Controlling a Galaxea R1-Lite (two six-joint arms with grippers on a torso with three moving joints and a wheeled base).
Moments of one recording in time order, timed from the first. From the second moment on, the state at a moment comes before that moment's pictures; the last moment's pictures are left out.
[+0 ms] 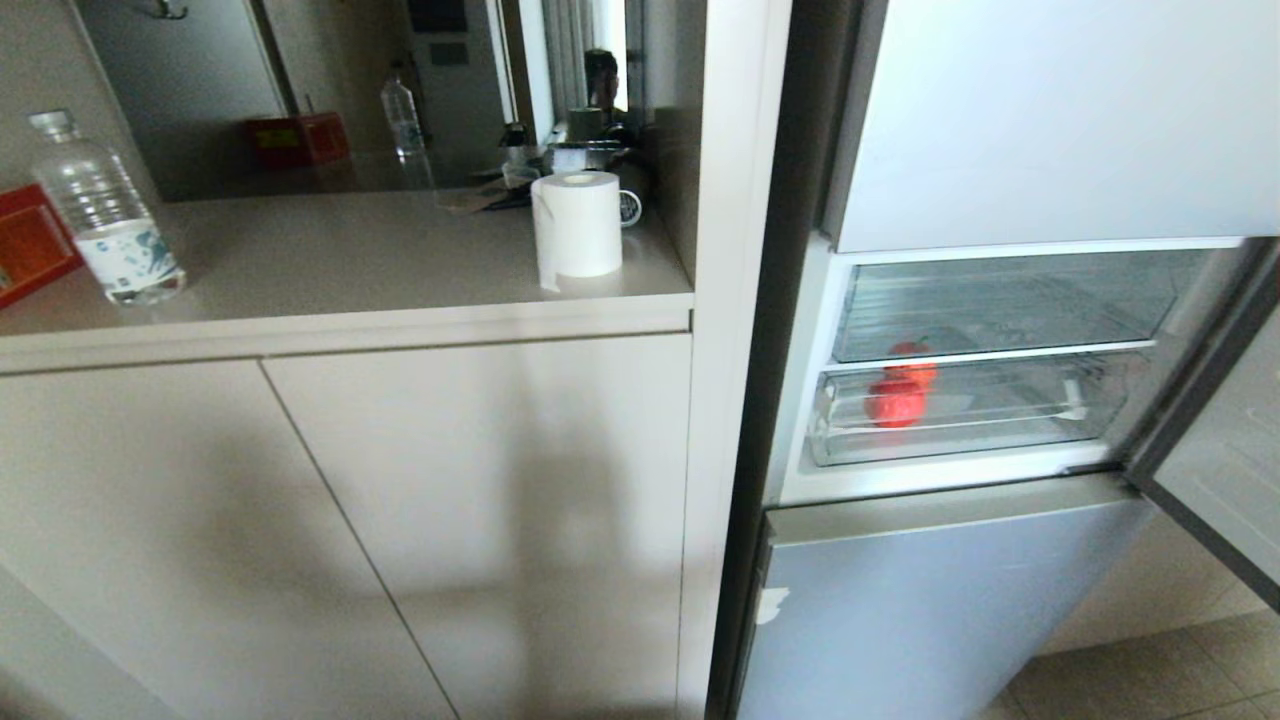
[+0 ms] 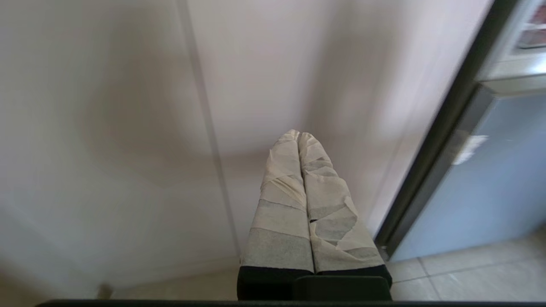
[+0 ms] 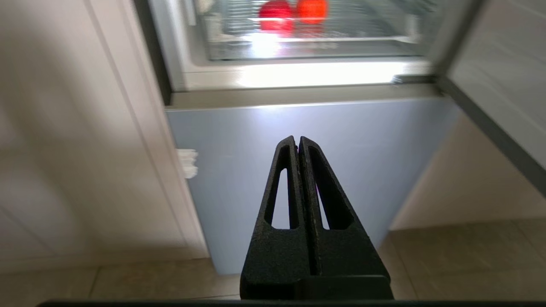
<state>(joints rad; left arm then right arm) 0.00 0.00 -0.01 0.03 0.00 0.02 -0.01 0.00 0.00 0.00 0.00 0.00</state>
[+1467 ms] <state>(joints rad) 0.00 0.00 -0.01 0.03 0.00 0.02 0.04 1.83 -0.49 -0.90 0.17 0.10</state>
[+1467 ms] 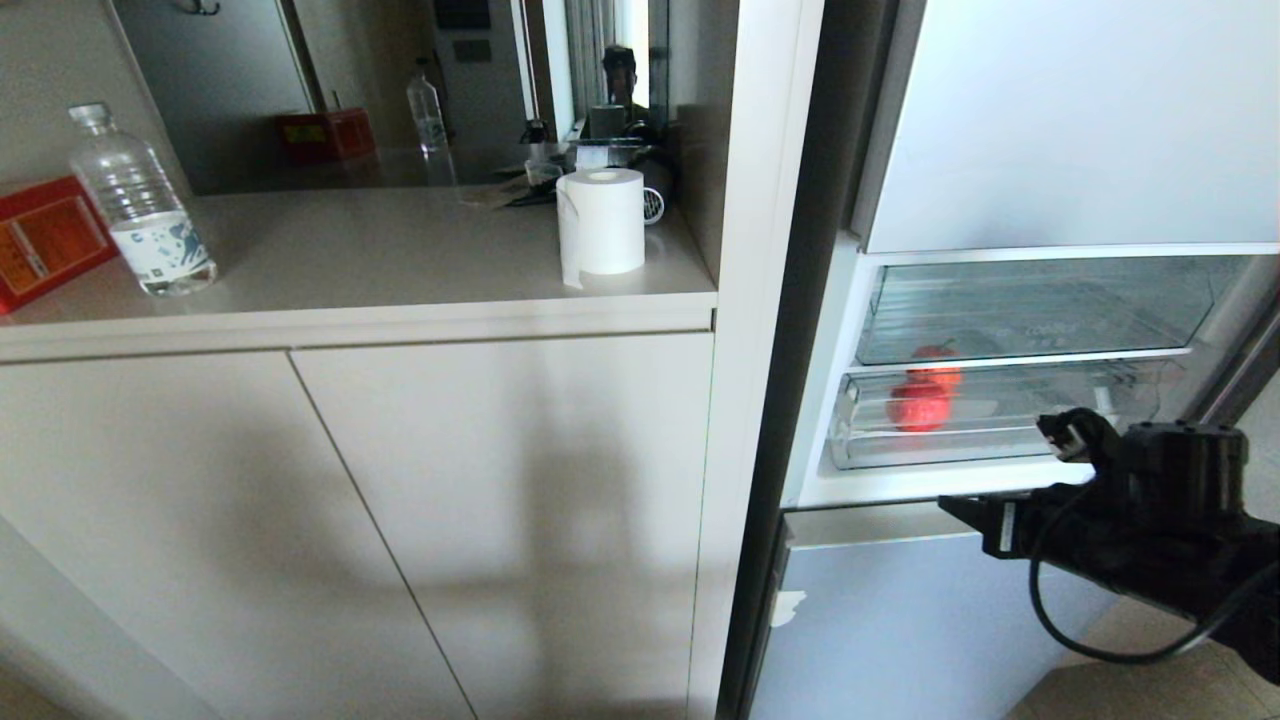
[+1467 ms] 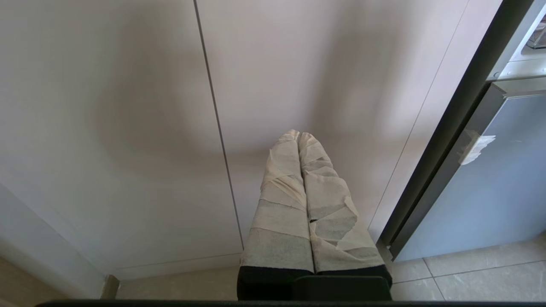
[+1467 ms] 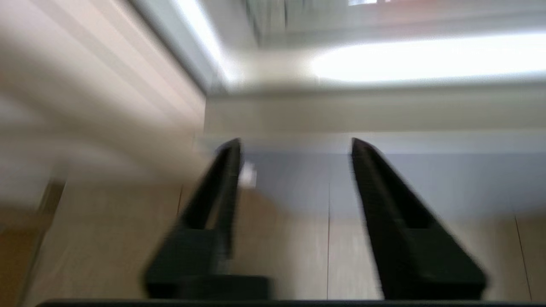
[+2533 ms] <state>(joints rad) 0.00 0.00 -0.01 0.03 0.00 0.02 0.15 2.16 -0.81 -1.19 0.06 0.09</state>
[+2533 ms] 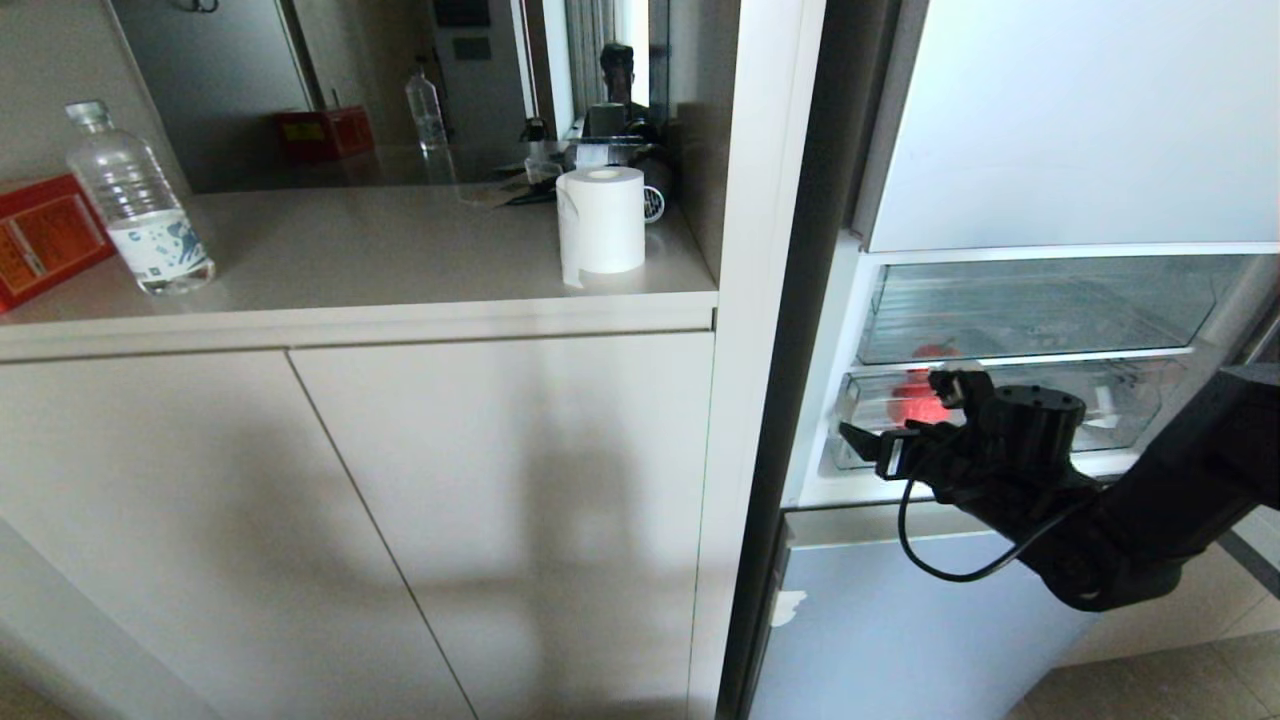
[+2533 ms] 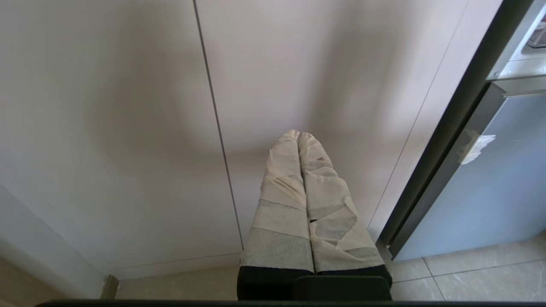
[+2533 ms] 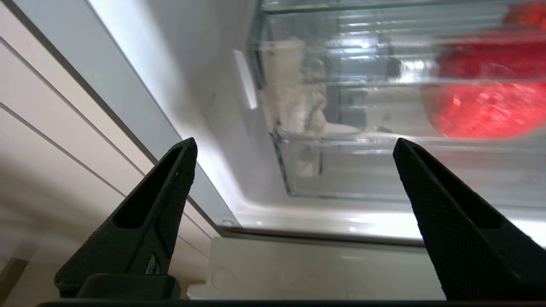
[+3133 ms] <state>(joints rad) 0.00 0.00 -0.01 0.03 0.00 0.02 0.16 2.24 -0.90 -1.19 0.03 0.08</state>
